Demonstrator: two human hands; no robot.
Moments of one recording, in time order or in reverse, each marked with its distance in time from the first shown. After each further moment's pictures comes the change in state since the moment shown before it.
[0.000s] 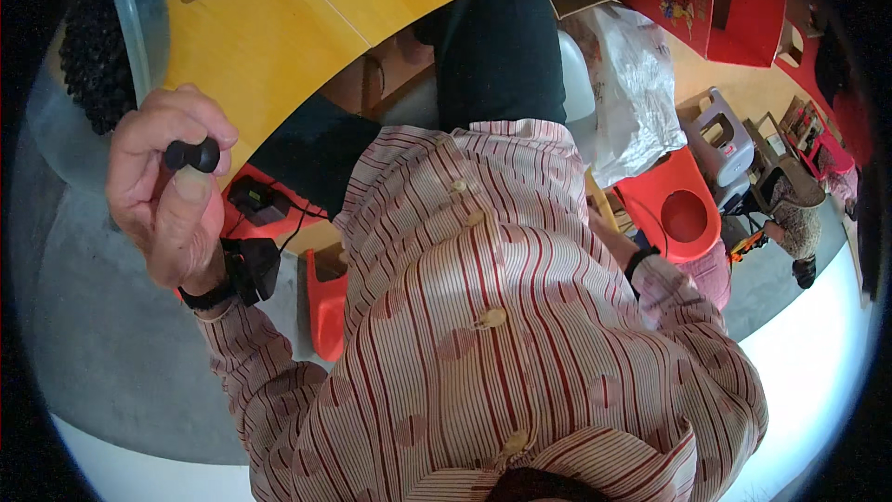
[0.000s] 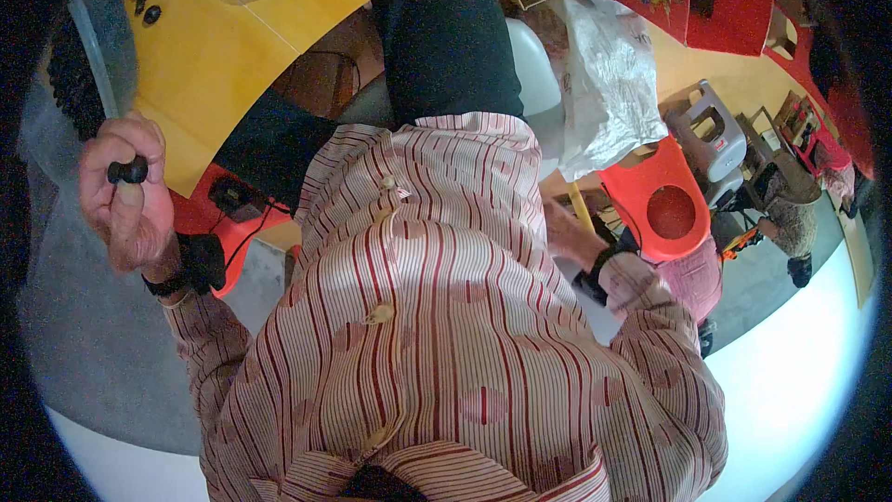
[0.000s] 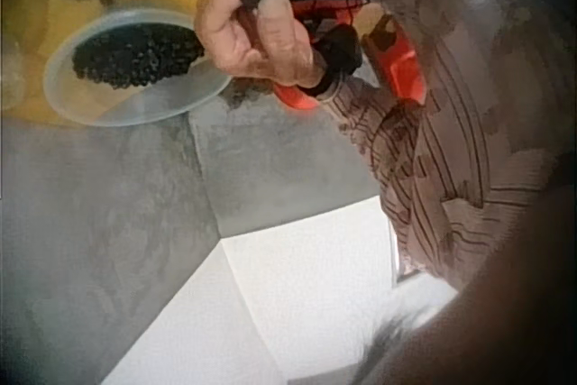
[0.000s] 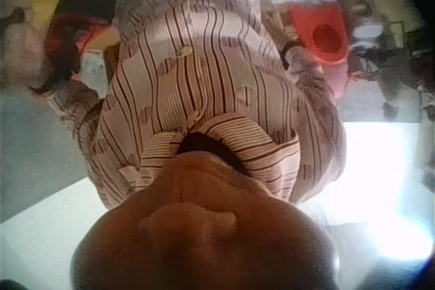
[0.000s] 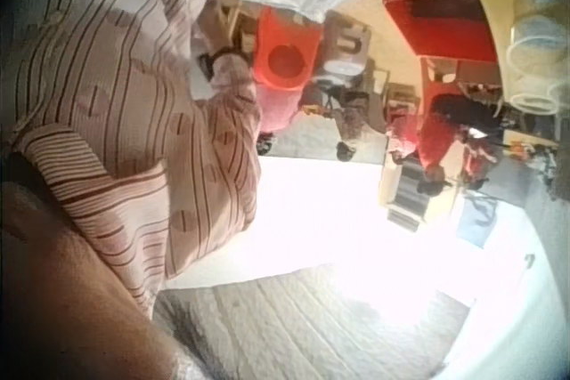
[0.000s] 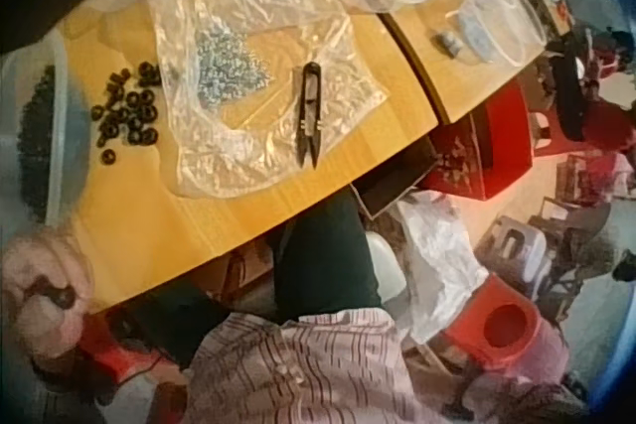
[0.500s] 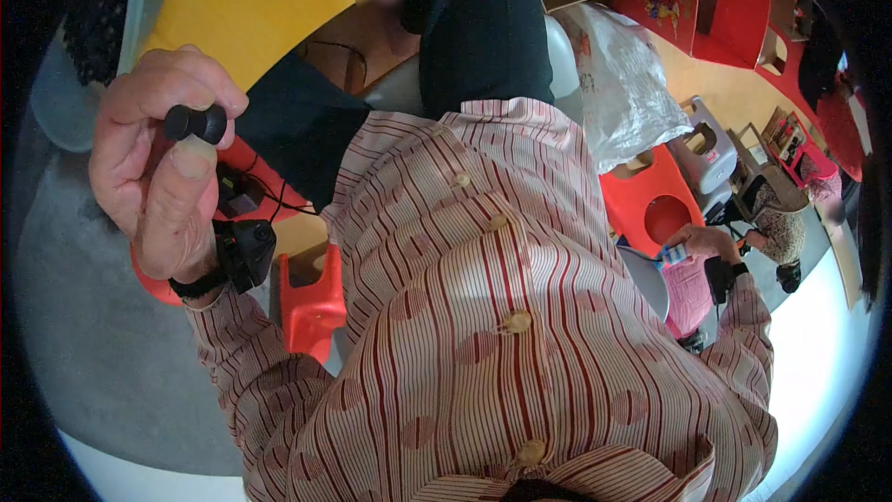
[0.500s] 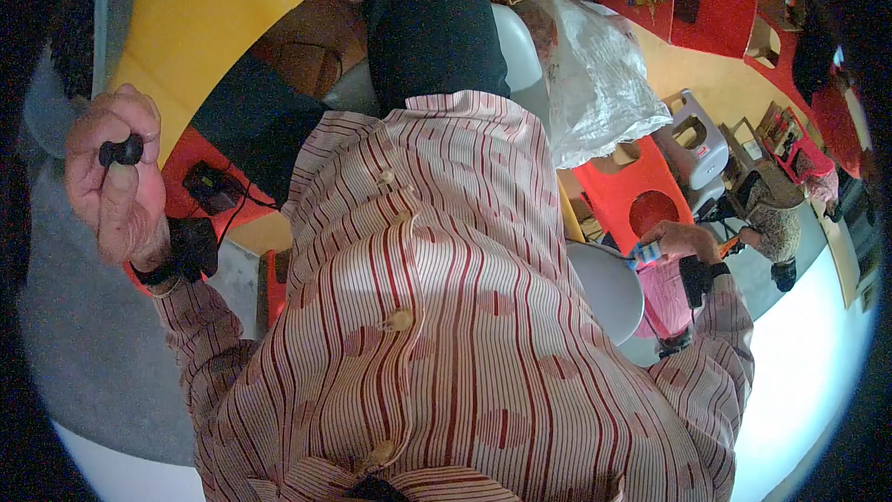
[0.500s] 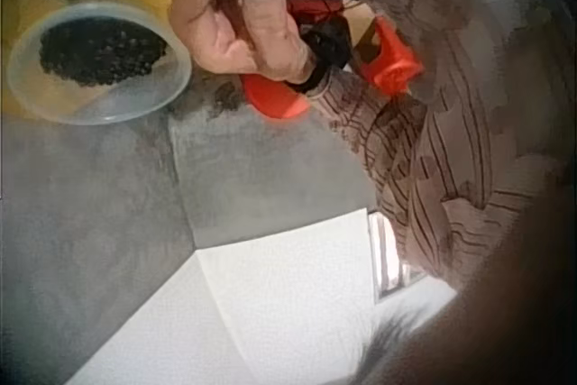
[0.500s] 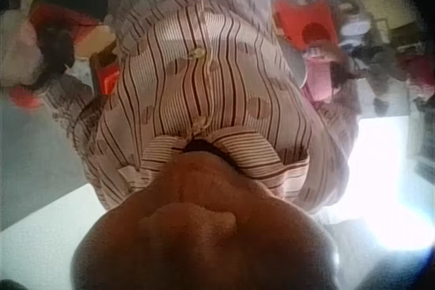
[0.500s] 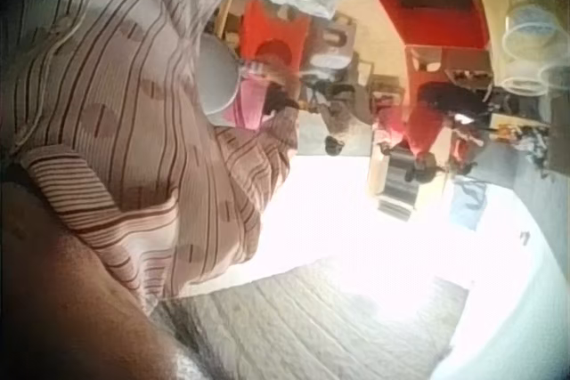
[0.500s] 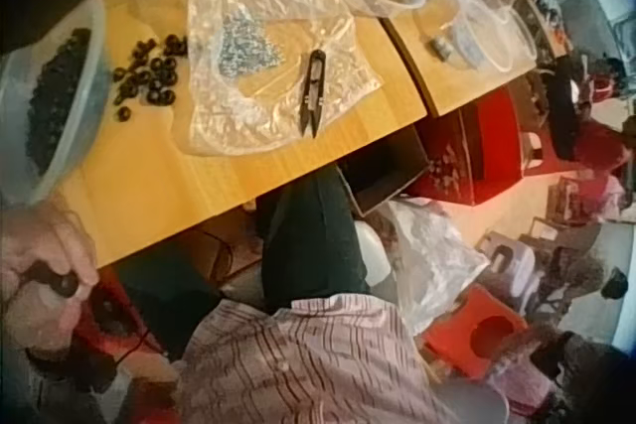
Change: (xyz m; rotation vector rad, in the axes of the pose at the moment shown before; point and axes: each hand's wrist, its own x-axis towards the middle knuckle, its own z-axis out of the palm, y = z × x) left_hand -0.012 0.007 -0.001 -0.049 -0.071 0.073; right_hand -0.096 -0.039 -0.186 -0.015 -0.806 0.734
